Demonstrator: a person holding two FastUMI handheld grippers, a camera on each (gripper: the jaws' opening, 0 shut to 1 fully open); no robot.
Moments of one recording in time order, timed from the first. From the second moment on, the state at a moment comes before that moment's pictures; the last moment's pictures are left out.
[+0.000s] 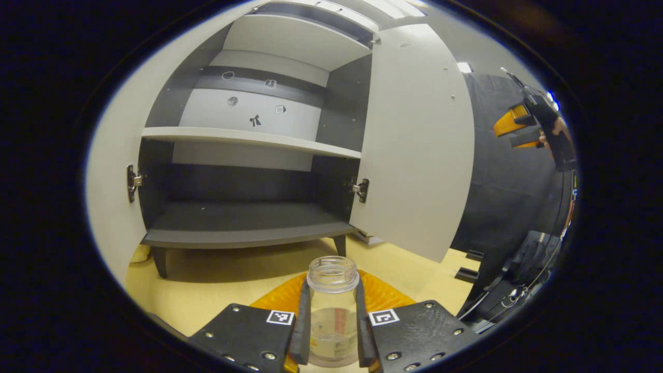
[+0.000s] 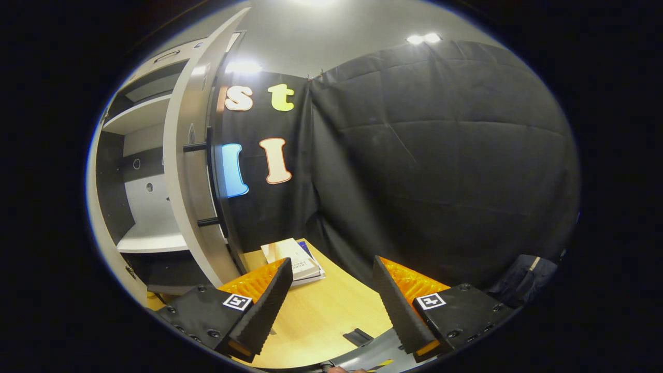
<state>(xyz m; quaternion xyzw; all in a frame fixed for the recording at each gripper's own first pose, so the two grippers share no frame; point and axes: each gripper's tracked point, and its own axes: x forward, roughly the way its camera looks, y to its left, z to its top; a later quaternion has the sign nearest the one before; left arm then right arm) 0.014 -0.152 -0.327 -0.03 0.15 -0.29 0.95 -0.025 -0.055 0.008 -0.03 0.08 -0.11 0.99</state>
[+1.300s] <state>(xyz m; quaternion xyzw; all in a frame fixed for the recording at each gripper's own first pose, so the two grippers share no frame) -0.048 -0.065 -0.086 -0.01 0.09 0.01 1.00 0.097 -0.055 0.046 -0.04 0.02 0.08 1.00</state>
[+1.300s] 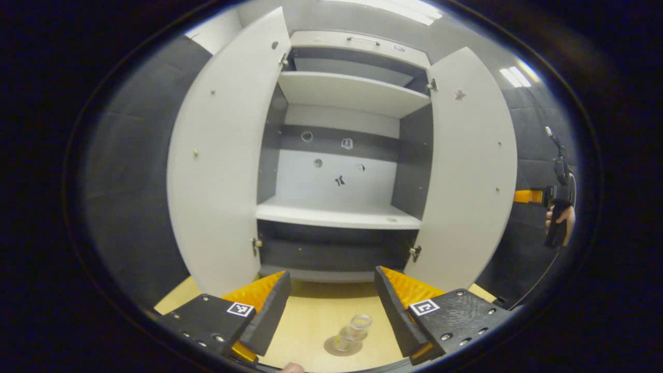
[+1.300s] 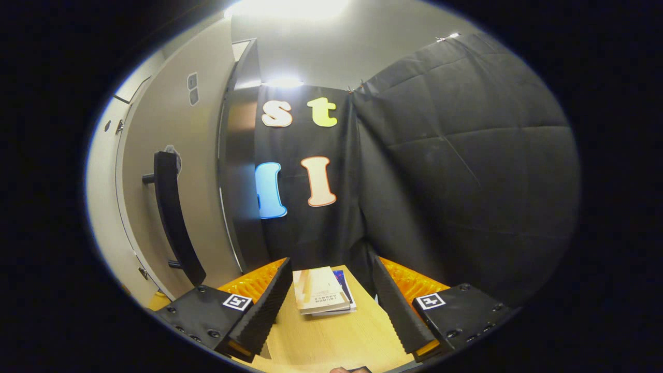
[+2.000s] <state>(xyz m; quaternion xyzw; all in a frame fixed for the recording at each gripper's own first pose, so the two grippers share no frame) -0.052 -0.022 0.013 -0.06 0.07 0.15 0.98 0.119 -0.029 0.082 -0.04 0.01 0.20 0.98</state>
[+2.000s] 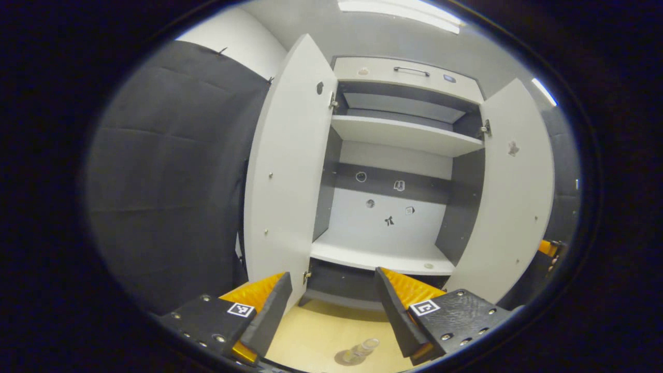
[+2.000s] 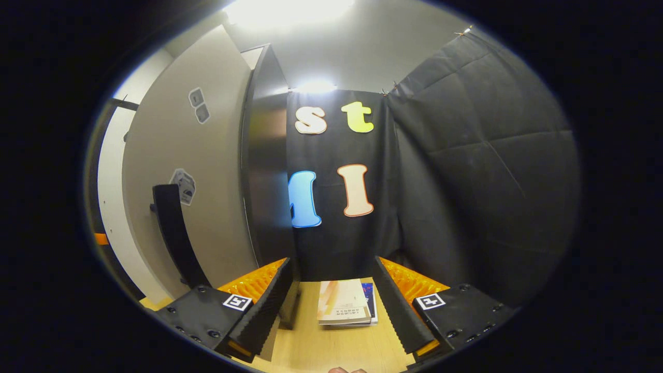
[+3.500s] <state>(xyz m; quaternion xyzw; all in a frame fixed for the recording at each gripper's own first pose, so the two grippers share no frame) -0.061 0.060 -0.022 -0.06 0.09 0.09 0.99 0.054 0.125 0.079 -0.06 0.02 0.23 0.97</state>
